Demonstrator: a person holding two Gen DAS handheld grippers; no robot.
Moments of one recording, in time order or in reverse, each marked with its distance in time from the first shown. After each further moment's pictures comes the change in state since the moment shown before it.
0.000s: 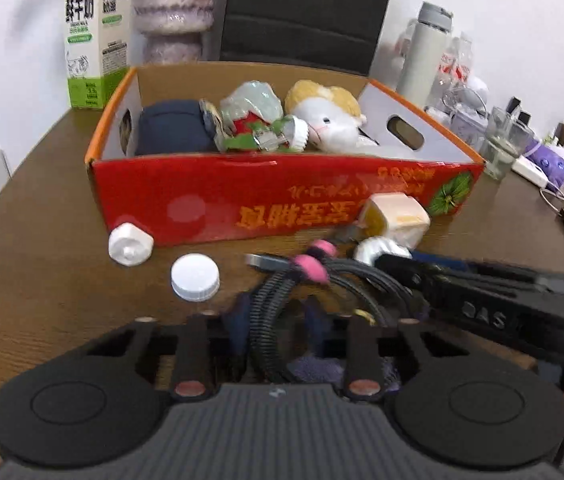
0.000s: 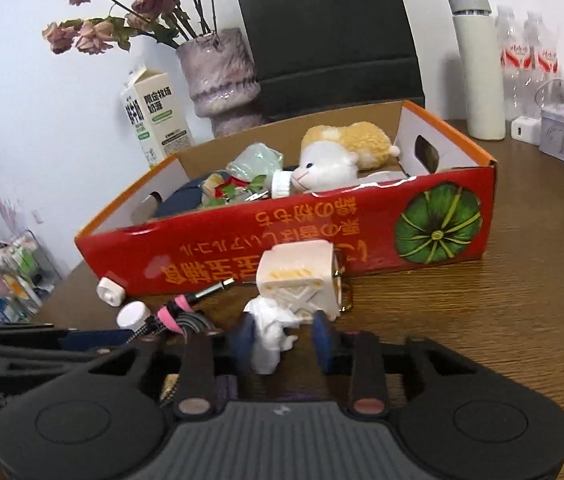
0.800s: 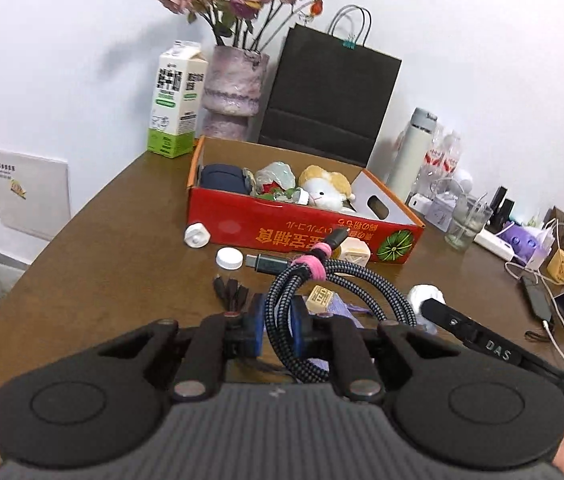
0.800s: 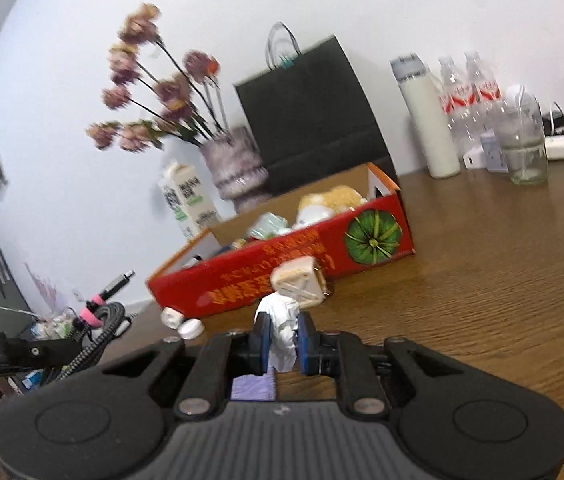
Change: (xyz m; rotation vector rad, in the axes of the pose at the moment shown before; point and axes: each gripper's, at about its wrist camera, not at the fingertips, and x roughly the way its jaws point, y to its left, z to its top) left arm -0.164 -0.023 -0.069 -0.162 -0.250 0.043; right arm -0.120 -0.030 -0.066 0.099 -0.286 0.117
